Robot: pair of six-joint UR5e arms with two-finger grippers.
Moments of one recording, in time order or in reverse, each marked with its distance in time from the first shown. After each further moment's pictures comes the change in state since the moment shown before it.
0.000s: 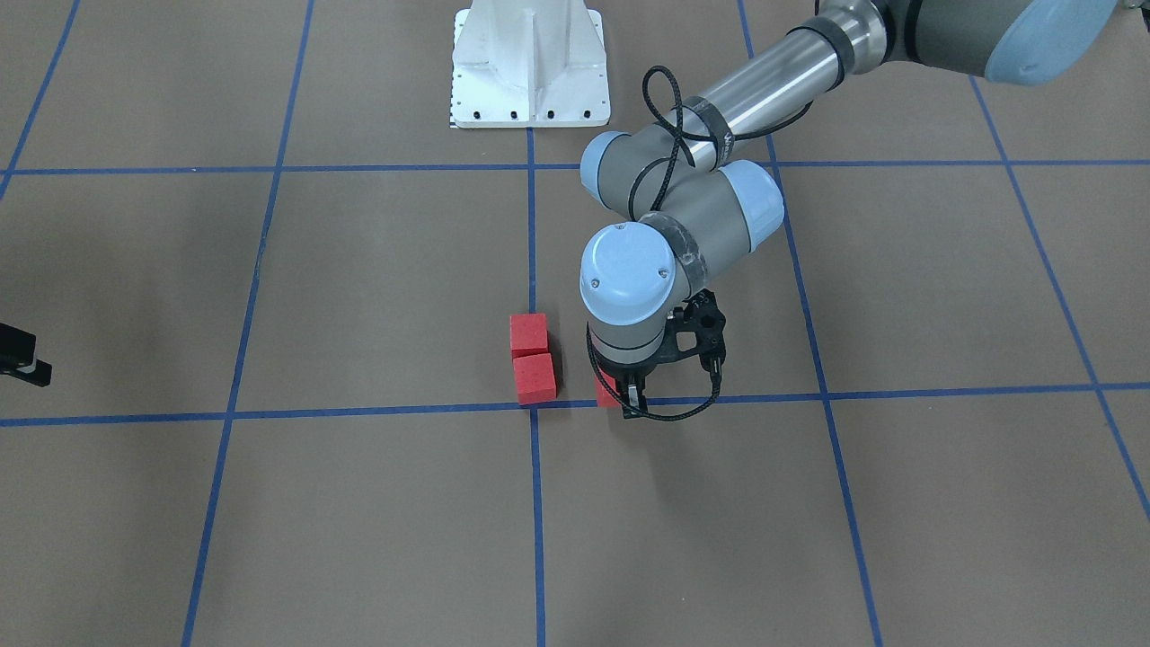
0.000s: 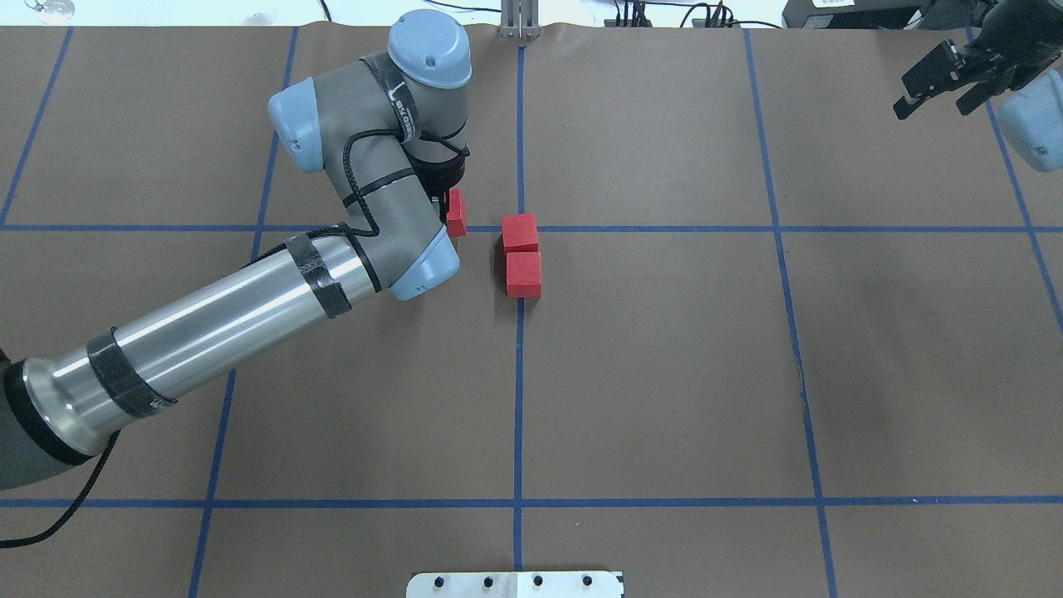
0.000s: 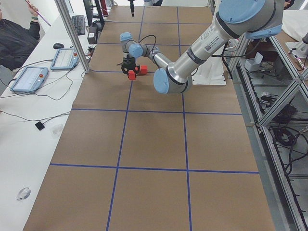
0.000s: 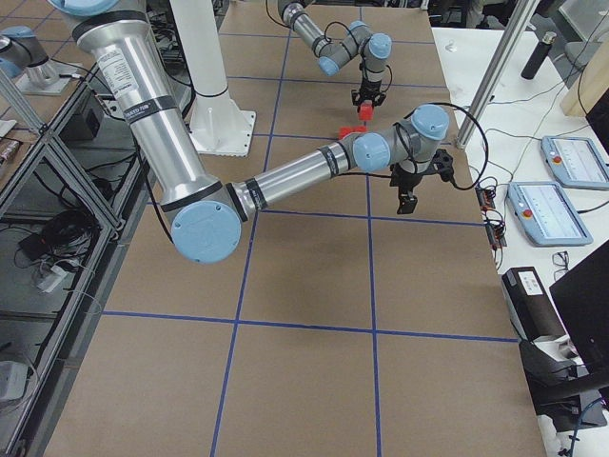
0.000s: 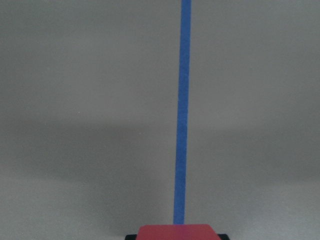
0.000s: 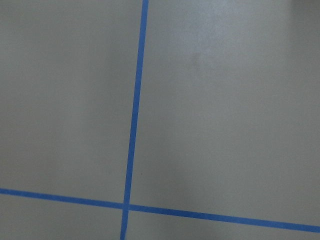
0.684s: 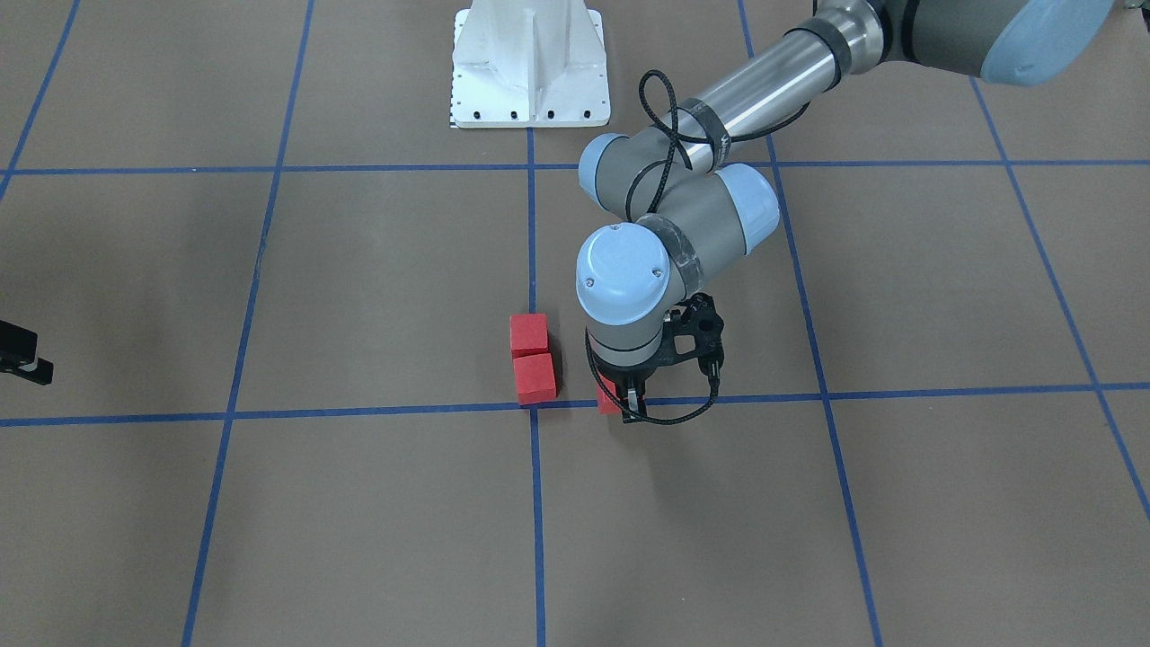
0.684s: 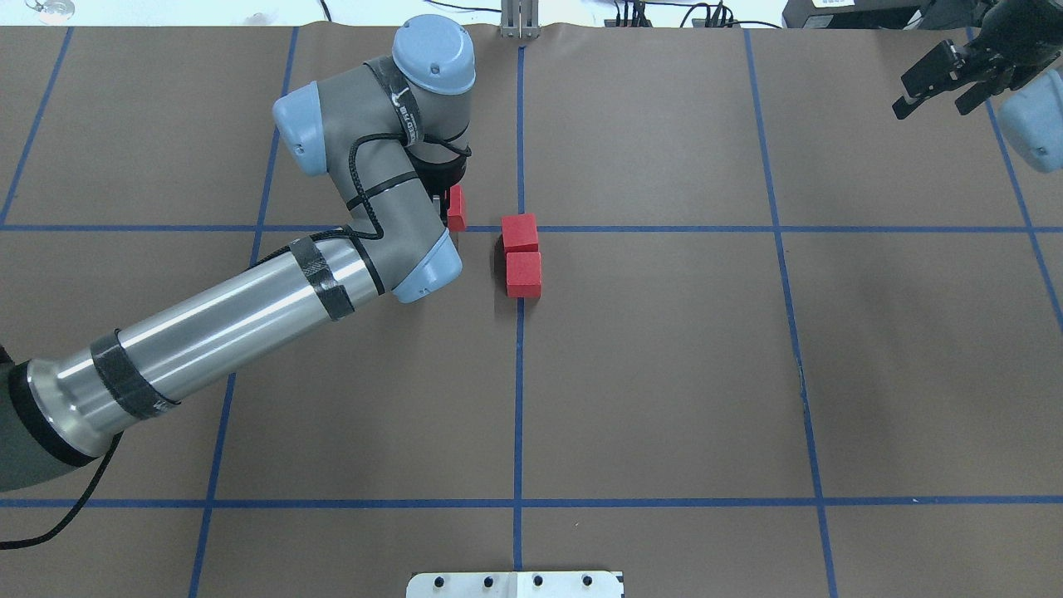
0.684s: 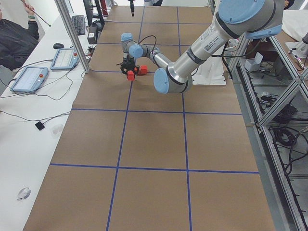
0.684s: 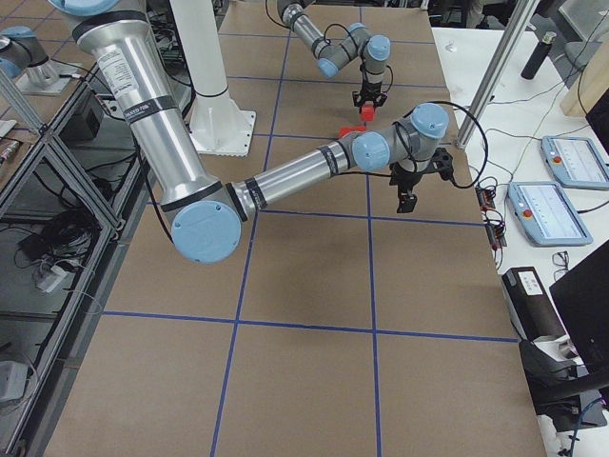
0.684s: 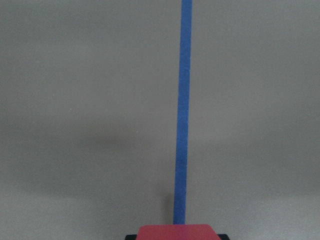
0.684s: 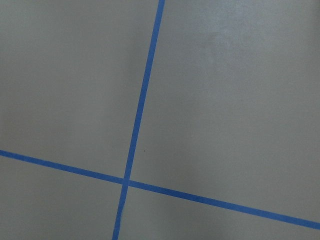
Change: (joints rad) left arm 0.005 -0.004 0.006 -0.018 0.048 -0.004; right arm -0.001 0.000 0.004 0.000 0.001 0.000
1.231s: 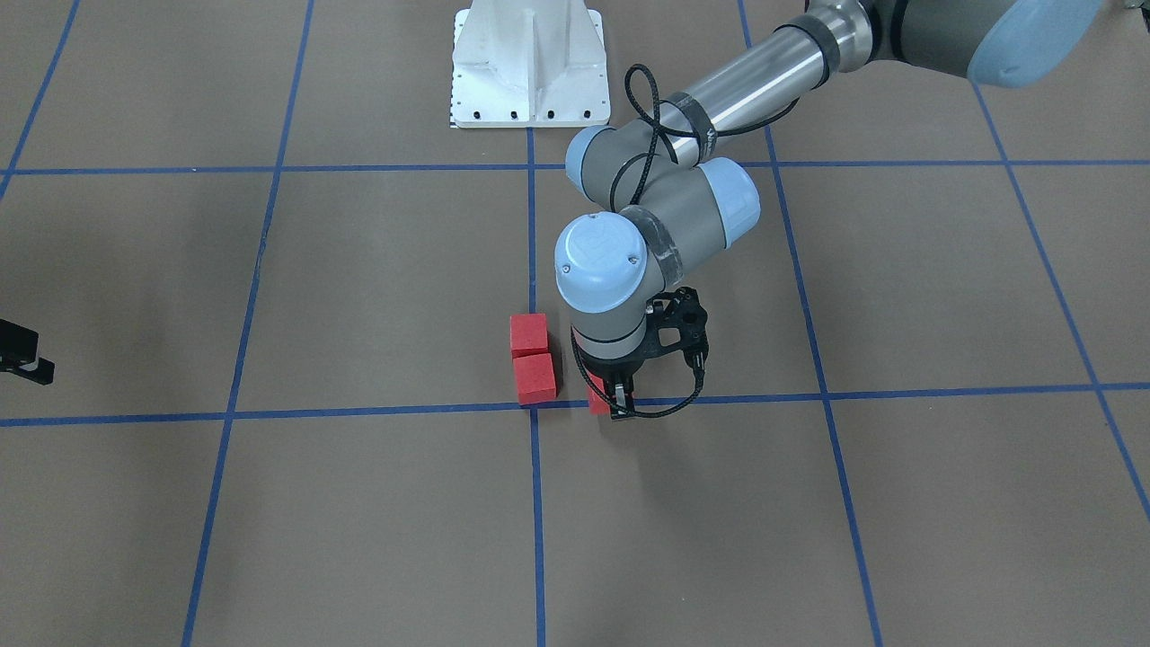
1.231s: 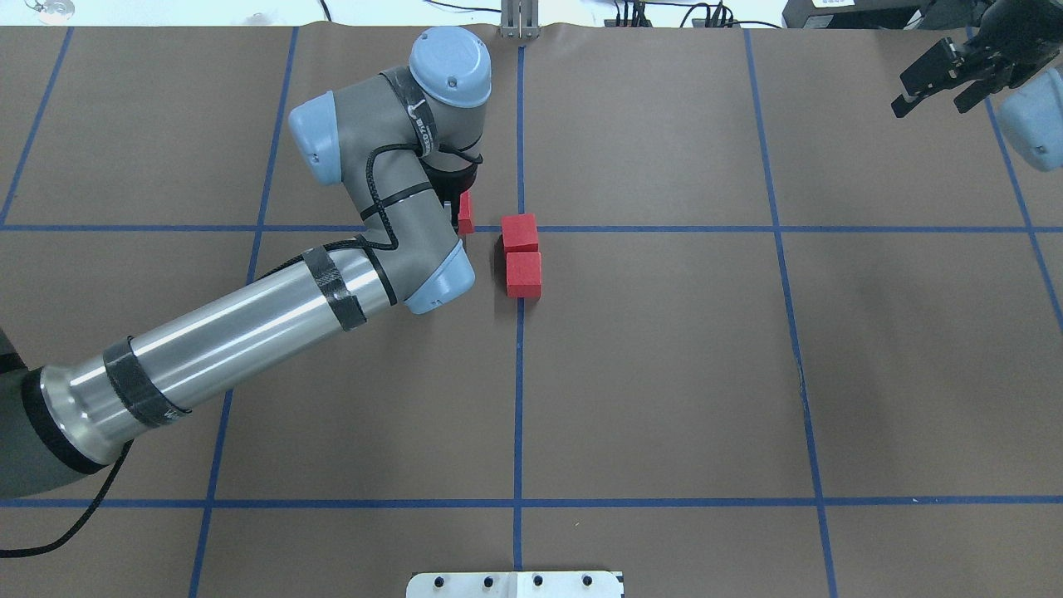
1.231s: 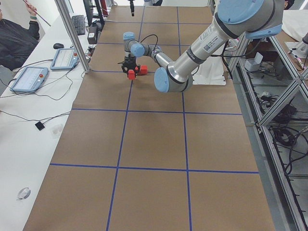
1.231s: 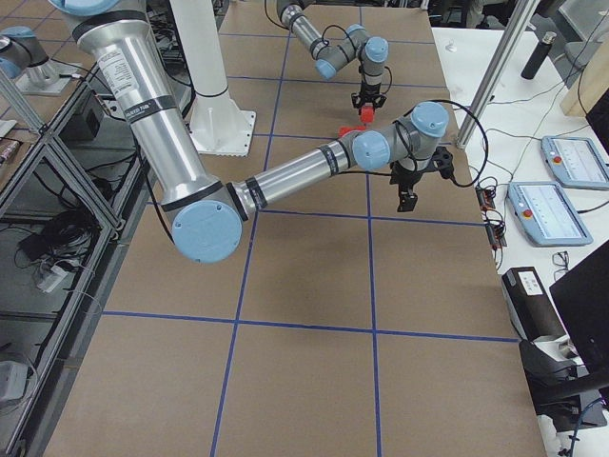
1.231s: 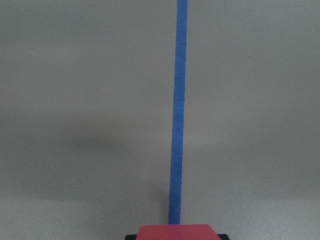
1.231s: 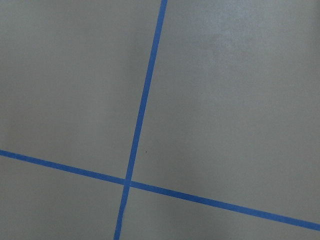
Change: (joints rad) left arm 0.029 -0.021 0.005 0.020 0.057 -0.051; right arm 0.000 0.003 0.002 0.000 0.000 0.000
